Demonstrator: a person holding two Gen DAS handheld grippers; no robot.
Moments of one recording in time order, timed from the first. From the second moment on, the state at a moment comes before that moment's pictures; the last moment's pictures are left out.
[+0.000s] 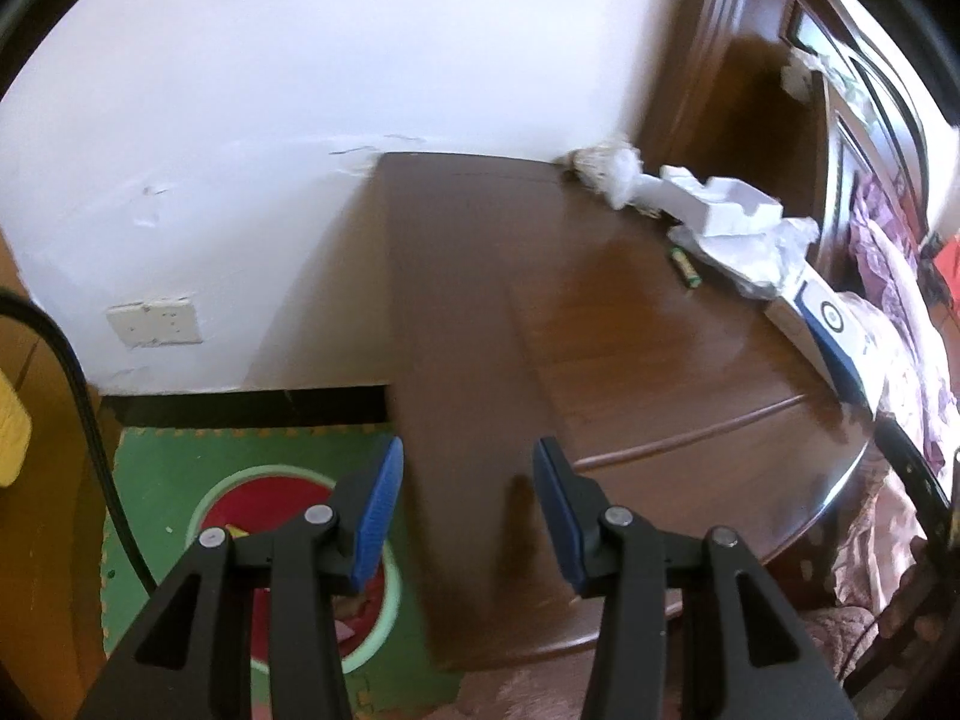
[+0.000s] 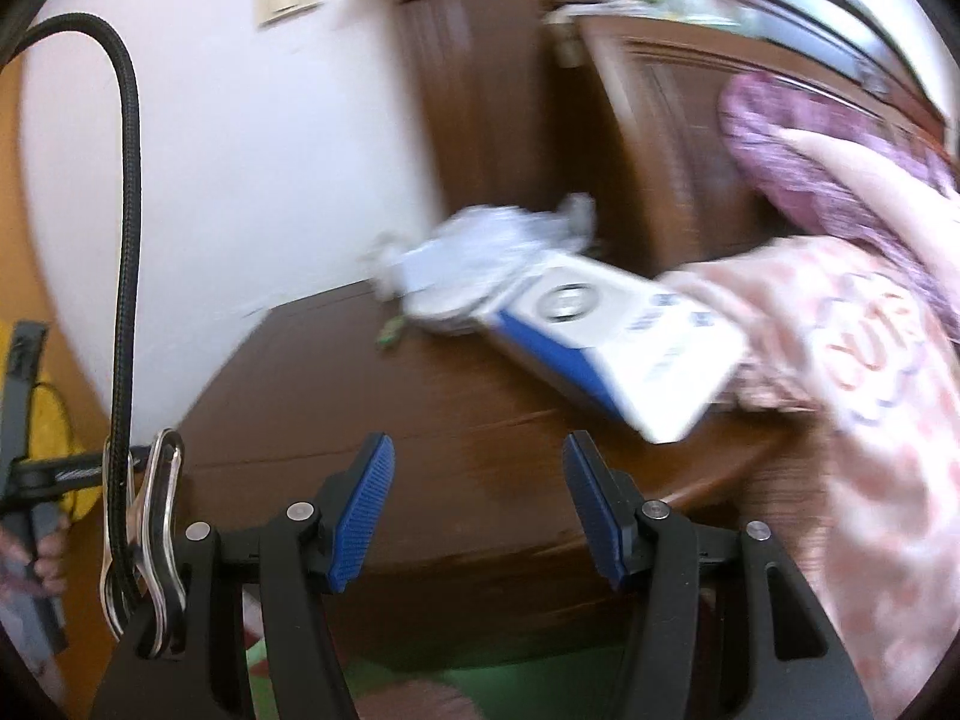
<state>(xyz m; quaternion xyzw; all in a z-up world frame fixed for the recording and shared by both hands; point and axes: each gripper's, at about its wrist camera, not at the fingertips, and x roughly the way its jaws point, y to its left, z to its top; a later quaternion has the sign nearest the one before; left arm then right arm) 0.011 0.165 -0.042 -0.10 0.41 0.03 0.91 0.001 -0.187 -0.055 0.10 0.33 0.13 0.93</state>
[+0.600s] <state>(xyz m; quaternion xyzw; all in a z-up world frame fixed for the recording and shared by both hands) 0.096 0.060 -0.011 -0.05 0.40 -0.07 0.91 0.041 -0.273 -0.081 0.23 0.32 0.08 0.91</state>
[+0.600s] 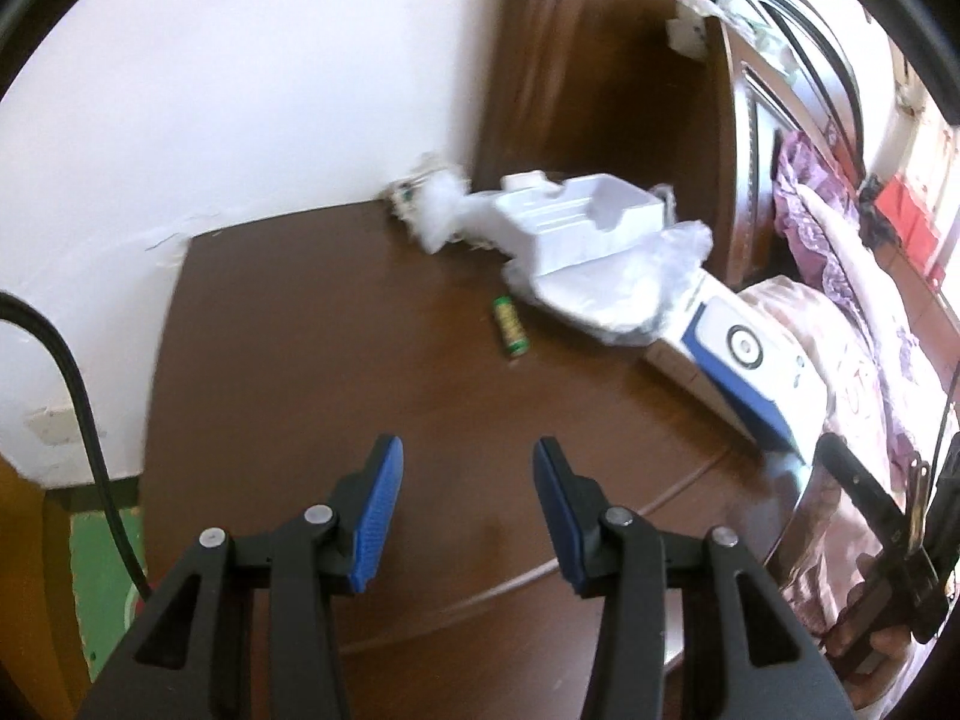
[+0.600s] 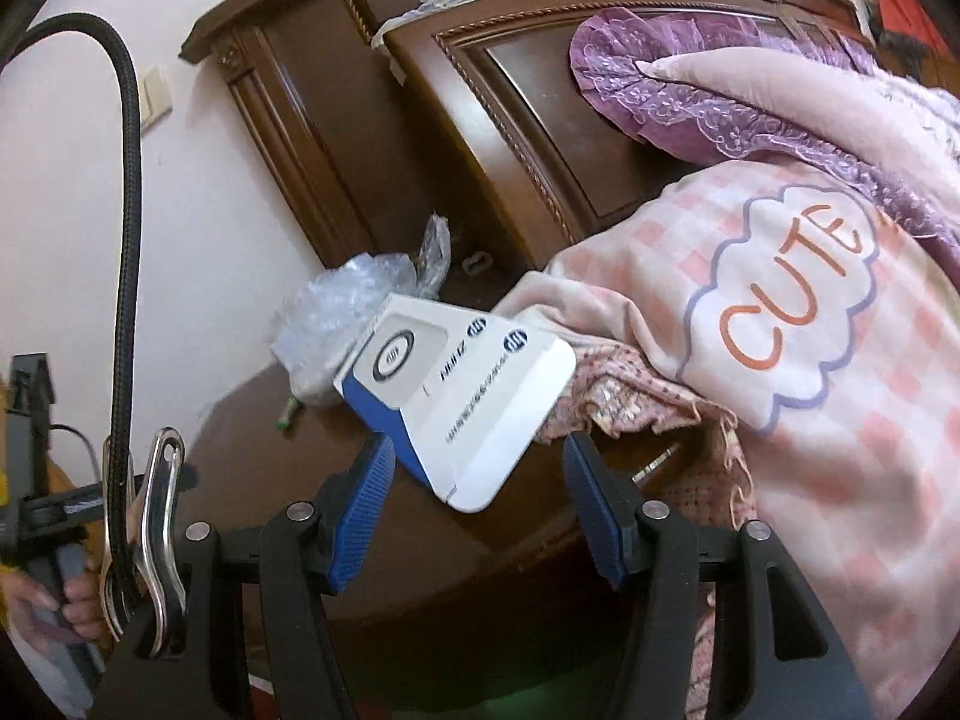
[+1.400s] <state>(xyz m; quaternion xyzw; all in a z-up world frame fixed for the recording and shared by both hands) 0.202 0.011 -0.041 0.01 0.44 -0.04 0.90 0.058 -0.287 -0.094 0.27 0.28 0.14 0.91</state>
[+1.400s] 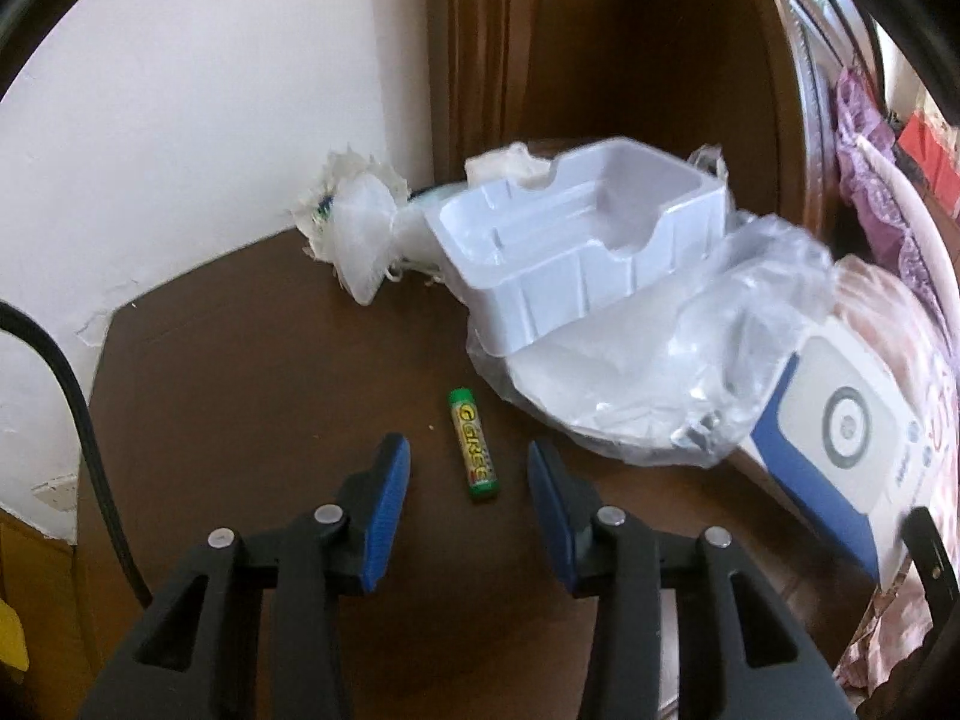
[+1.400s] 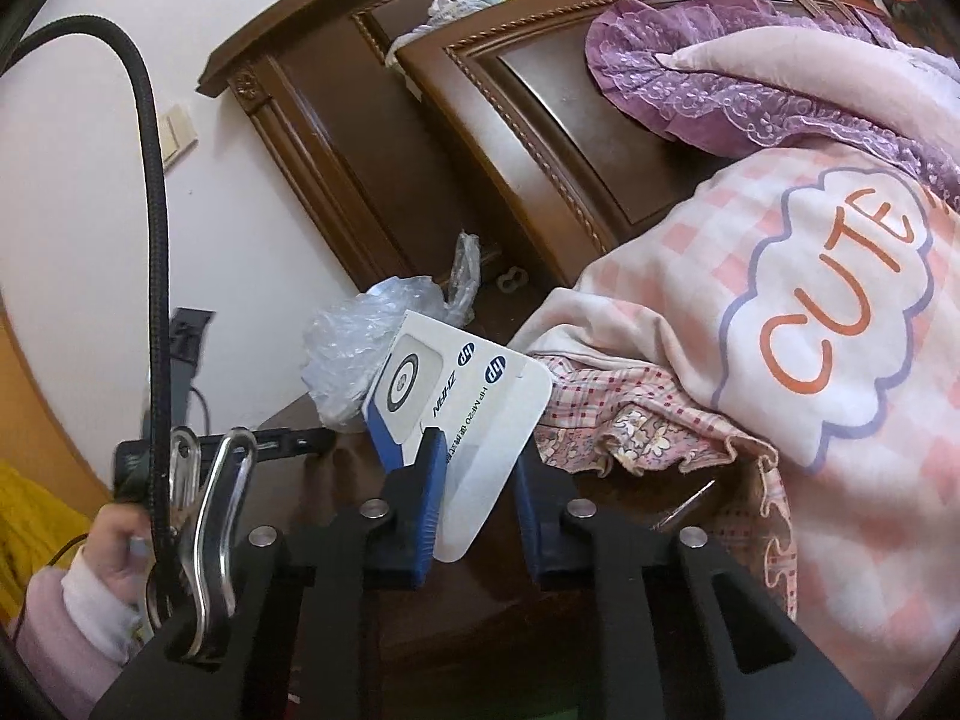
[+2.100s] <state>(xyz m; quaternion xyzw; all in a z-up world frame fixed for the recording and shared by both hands) 0.150 0.045 -0.034 -0.04 0.42 -0.05 0.90 0.042 -0.280 -0.086 0.24 0.27 0.15 0.92</state>
